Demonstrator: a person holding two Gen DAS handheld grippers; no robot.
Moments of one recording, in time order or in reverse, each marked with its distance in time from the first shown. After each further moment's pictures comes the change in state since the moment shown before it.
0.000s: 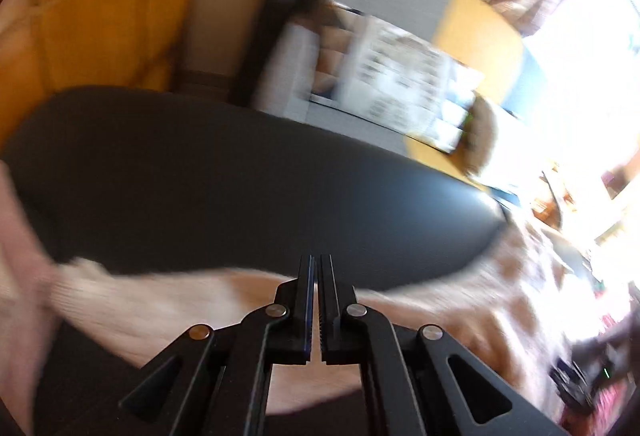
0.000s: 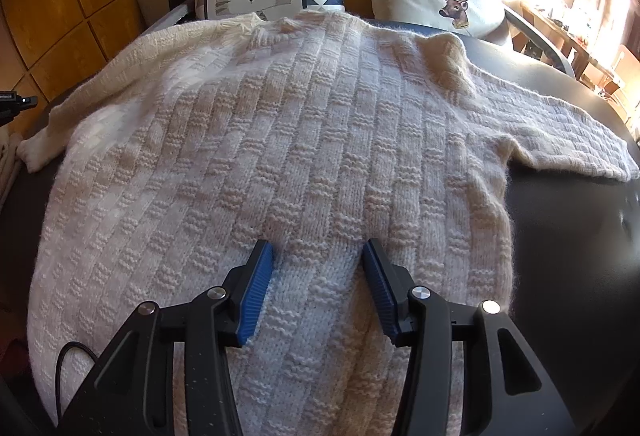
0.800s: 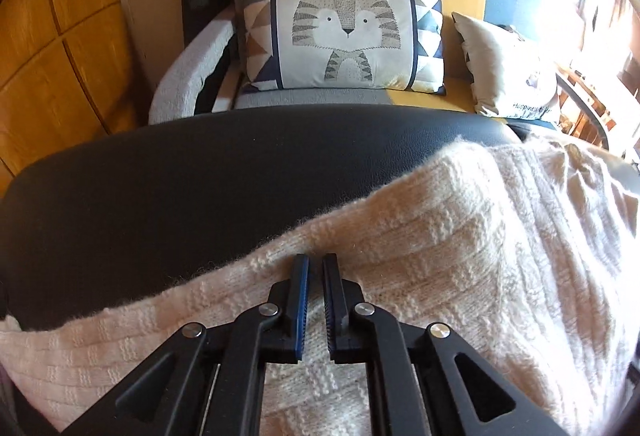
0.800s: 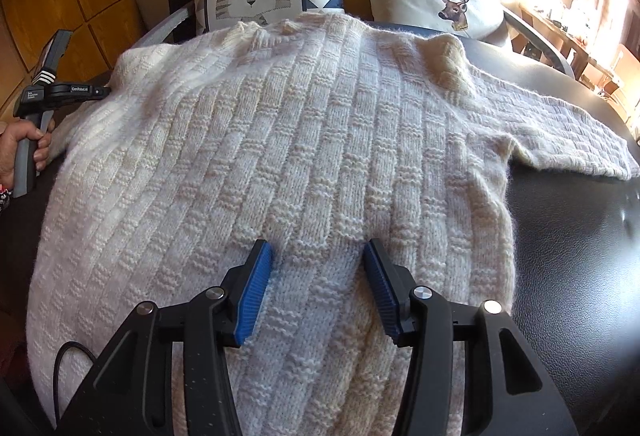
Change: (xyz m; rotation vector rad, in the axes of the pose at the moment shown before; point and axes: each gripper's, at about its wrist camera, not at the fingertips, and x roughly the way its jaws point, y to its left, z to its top) left arm 0.124 -0.123 -0.014 0.251 -0.016 0.287; right arm -0.001 -0.001 -0.003 0.001 -0.020 0.009
